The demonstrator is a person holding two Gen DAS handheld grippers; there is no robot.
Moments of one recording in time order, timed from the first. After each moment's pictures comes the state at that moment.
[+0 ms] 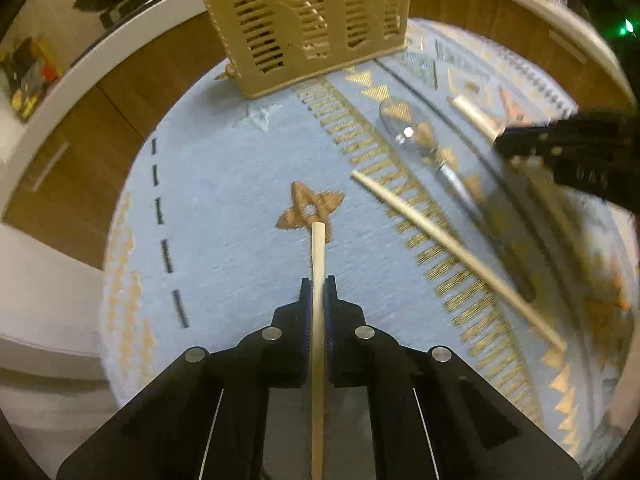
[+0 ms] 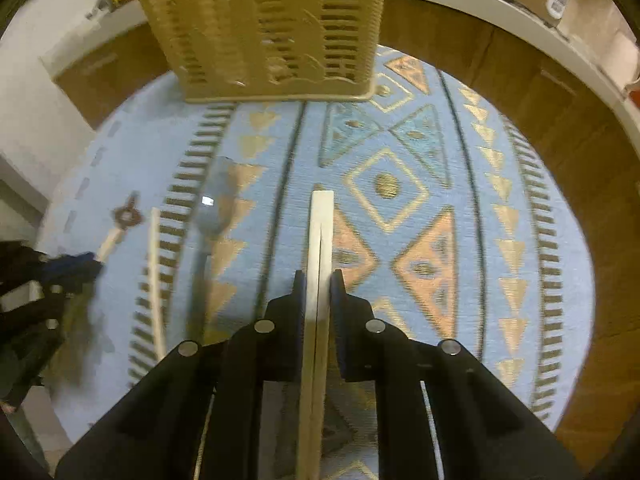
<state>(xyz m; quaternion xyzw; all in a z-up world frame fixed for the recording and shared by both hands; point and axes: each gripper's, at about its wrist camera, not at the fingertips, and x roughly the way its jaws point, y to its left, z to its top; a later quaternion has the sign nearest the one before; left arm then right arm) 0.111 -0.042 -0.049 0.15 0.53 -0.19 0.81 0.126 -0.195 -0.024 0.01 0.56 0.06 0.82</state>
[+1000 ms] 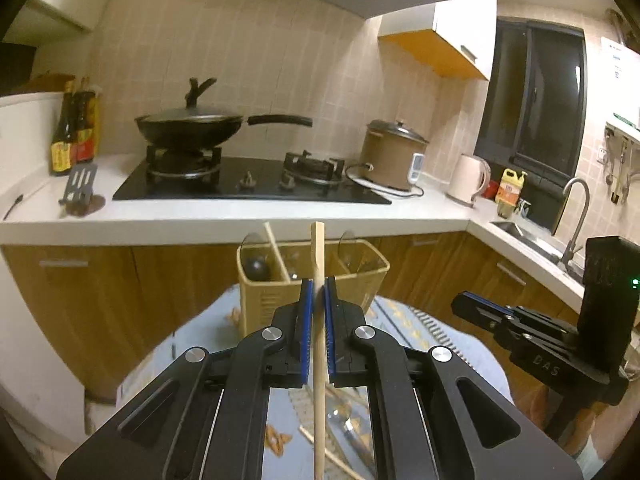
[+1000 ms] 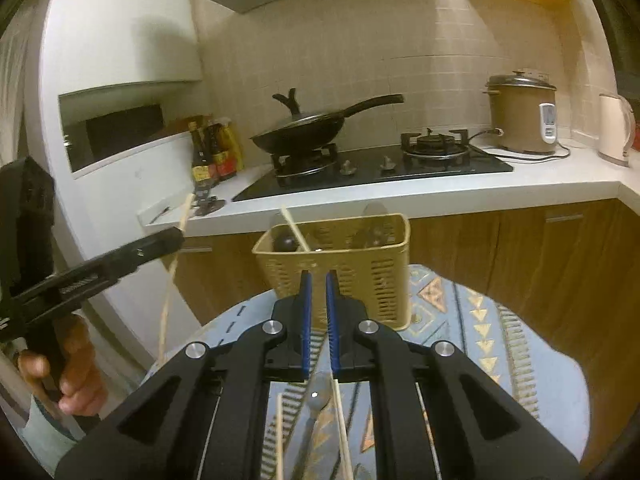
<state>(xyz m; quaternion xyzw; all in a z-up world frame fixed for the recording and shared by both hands) 0.112 -0.025 0.130 -0.06 0.24 -0.23 0.94 0.099 -0.223 0.128 0.10 0.26 0.13 0.95</state>
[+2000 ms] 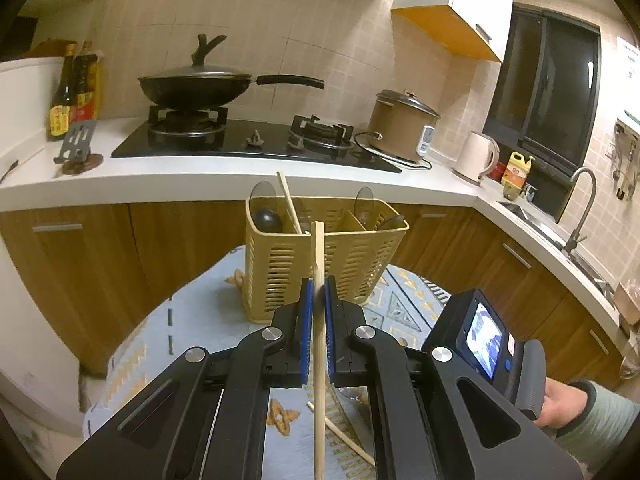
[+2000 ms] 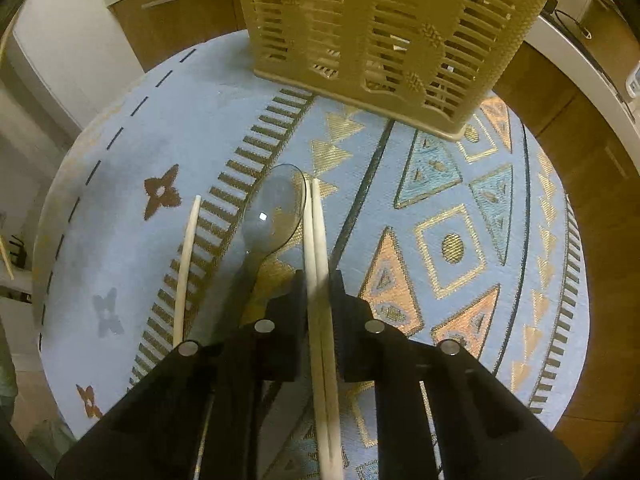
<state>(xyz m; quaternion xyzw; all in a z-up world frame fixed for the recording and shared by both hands) 0.125 -0.015 0.089 -0.06 0.29 -0.23 0.93 0.152 -0.166 -0.025 -0.10 0.59 0.16 0.79</state>
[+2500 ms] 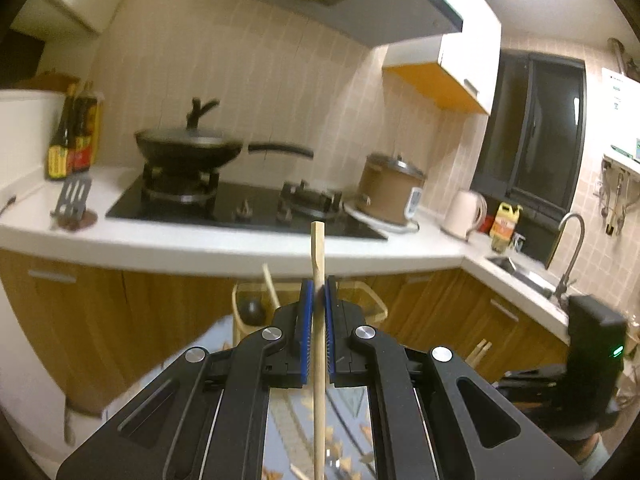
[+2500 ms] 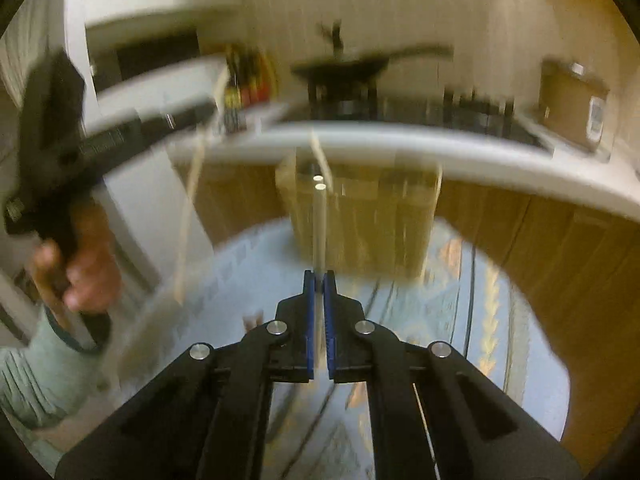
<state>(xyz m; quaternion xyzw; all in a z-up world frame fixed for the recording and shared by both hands) 0.134 -0.019 0.143 -0.09 0.19 -0.23 0.95 0.099 -0.218 0.124 0.03 0.33 0.22 0.92</state>
